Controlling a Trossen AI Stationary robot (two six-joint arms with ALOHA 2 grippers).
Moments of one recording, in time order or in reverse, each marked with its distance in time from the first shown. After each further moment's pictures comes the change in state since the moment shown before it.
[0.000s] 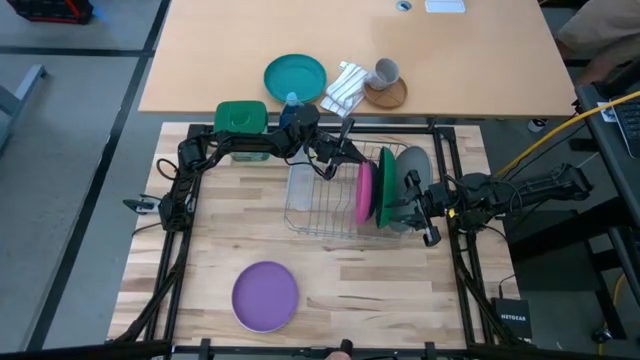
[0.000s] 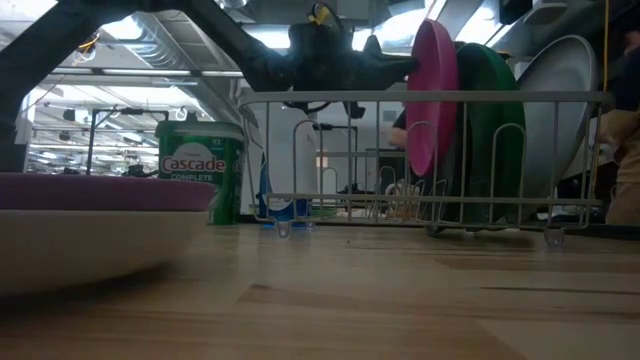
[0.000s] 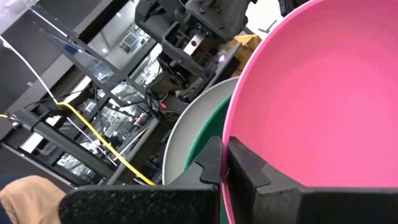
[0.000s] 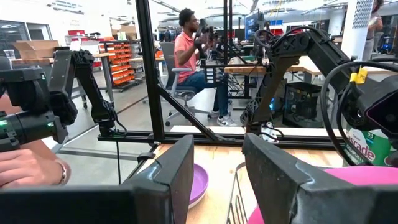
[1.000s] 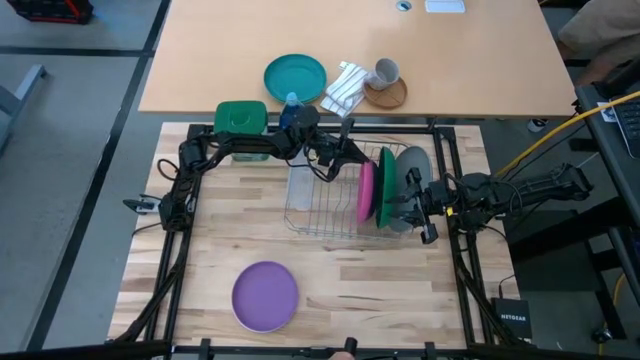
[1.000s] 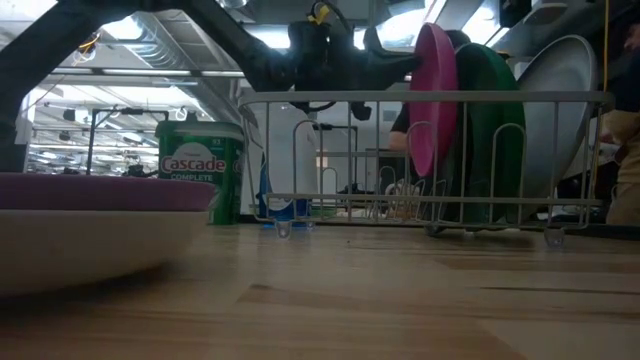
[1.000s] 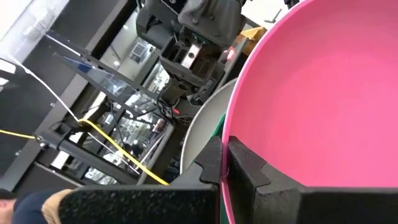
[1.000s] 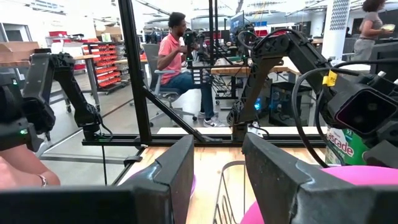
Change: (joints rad) left arm -0.017 0.009 0.003 0.041 -0.036 0.111; right arm 0.000 0.000 0.000 0.001 0.063 0.000
